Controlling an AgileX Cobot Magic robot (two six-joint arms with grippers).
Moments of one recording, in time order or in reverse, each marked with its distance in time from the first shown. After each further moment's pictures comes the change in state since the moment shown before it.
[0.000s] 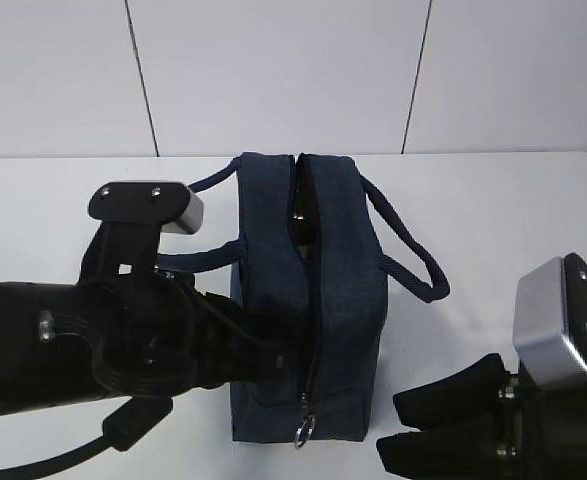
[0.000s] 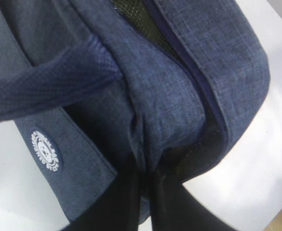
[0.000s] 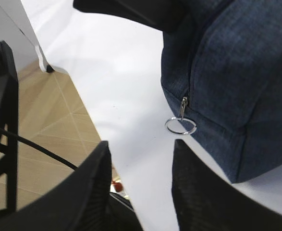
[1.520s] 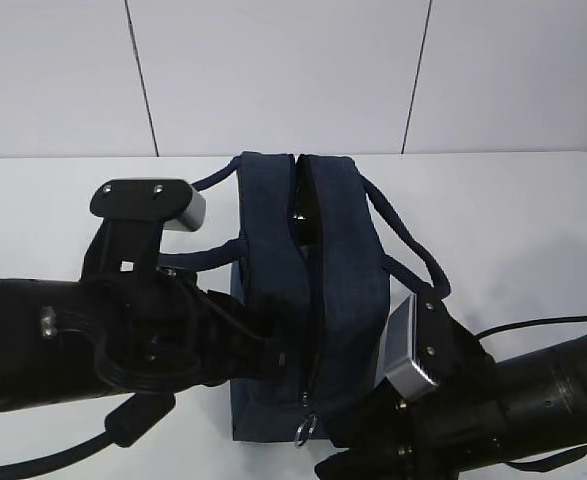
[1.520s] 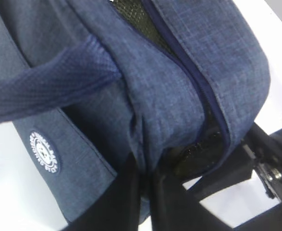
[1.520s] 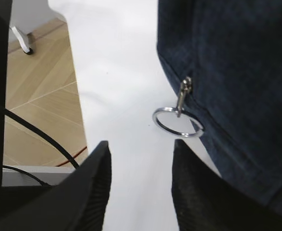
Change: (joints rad) left arm 0.000 0.001 -0.007 0.000 0.004 0.000; right arm 0.000 0.554 -0.172 0.081 0.146 -0.383
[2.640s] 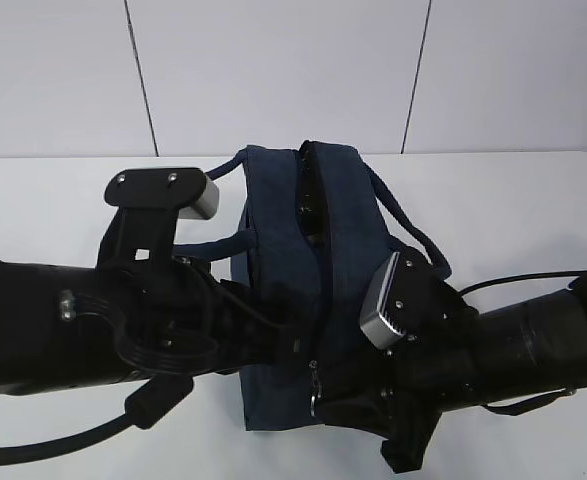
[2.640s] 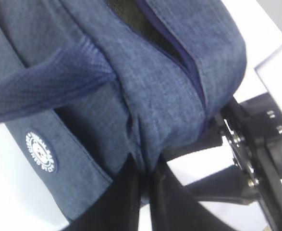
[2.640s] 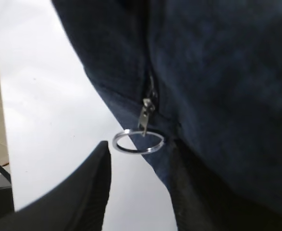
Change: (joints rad) left arm 0.000 0.021 -0.038 0.000 0.018 0.000; right arm 0.000 0.001 -0.115 -0.001 -0.173 0.039
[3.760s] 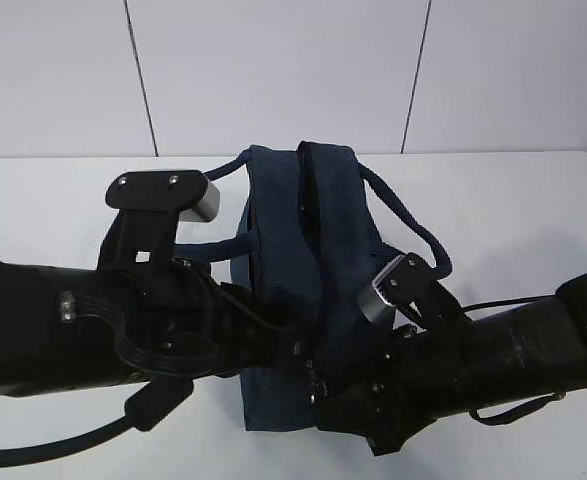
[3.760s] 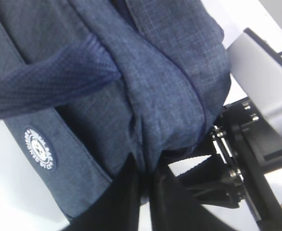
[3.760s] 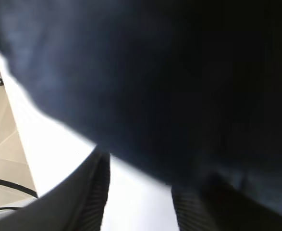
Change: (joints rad) left arm 0.000 0.000 0.000 -0.002 0.008 0.000; right arm 0.000 0.057 -0.010 0.004 0.022 0.268
